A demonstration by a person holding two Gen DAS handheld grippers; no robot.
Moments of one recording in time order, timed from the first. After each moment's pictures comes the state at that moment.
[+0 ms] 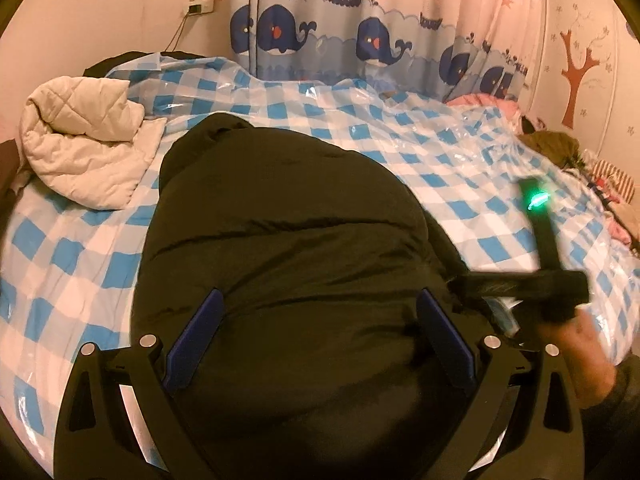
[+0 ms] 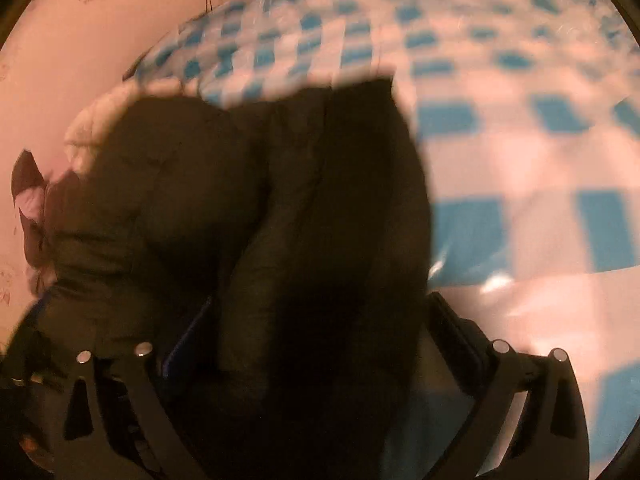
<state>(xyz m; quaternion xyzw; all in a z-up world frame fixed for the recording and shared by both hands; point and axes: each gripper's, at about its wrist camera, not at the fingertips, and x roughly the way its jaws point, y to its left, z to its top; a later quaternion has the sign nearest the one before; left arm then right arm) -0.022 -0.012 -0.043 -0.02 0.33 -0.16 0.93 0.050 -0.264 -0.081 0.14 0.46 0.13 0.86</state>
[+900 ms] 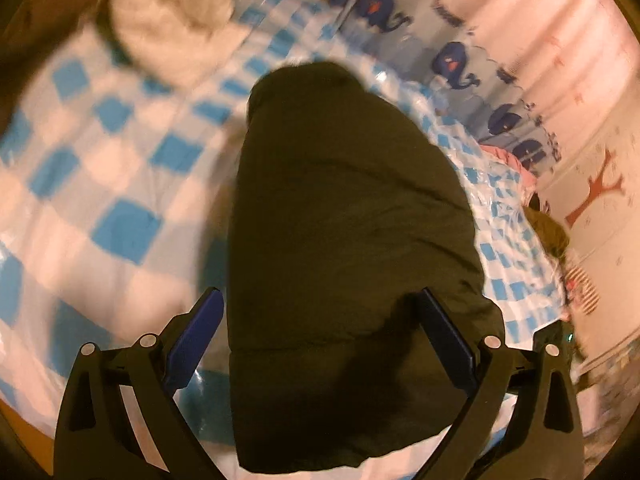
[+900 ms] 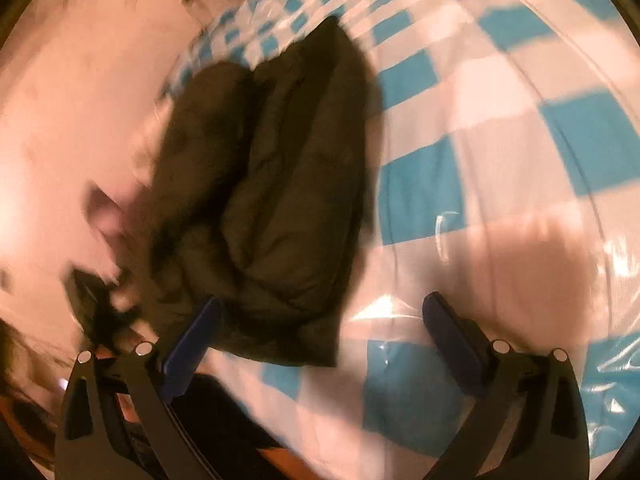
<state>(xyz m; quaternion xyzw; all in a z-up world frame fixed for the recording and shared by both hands) -0.018 0.099 -0.080 -0.25 0.43 -0.13 0.86 -0.059 -0.301 -0.097 0.28 0.53 0.18 0.78</state>
